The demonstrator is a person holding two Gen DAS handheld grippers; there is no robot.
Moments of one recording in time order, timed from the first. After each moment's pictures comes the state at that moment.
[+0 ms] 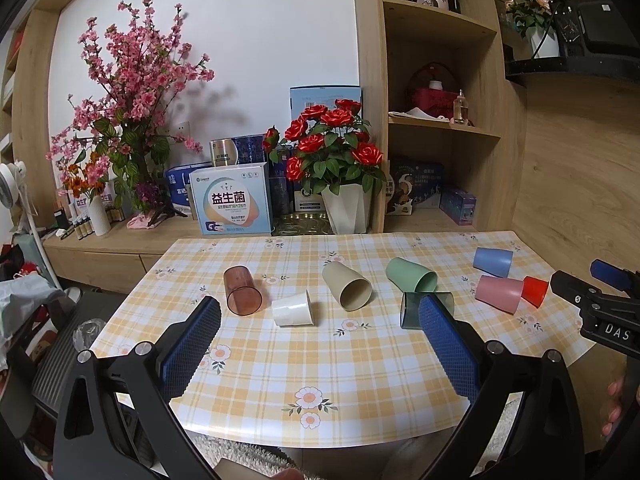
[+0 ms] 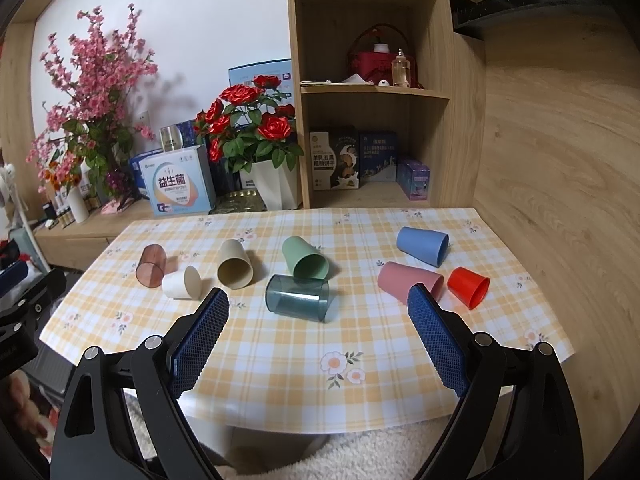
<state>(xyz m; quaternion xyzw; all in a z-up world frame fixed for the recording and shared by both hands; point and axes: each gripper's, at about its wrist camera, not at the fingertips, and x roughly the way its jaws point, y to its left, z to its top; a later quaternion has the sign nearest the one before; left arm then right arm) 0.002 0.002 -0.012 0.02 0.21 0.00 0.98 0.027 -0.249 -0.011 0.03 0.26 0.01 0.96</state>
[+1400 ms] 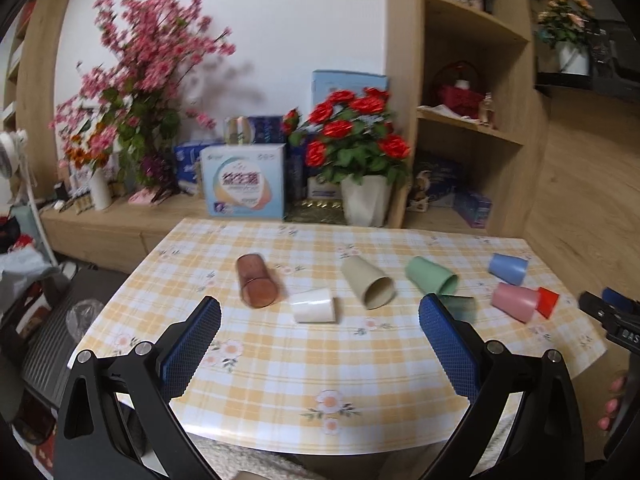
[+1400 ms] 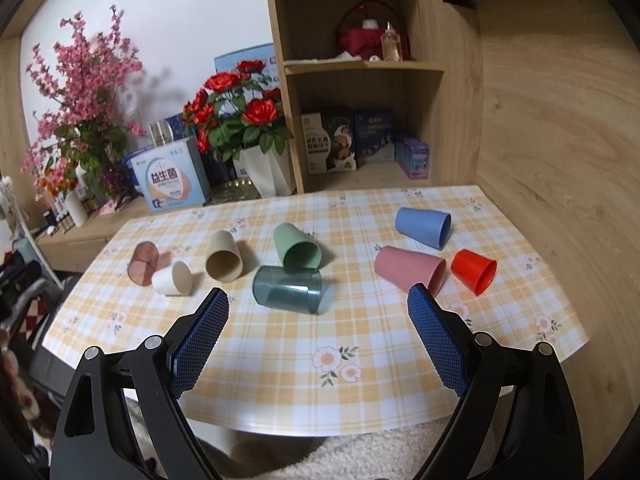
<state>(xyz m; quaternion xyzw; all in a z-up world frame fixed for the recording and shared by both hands) 0.034 0.058 -0.024 -0.03 0.24 0.02 0.97 0.050 -0.275 -0.041 0.06 0.30 0.02 0.95</state>
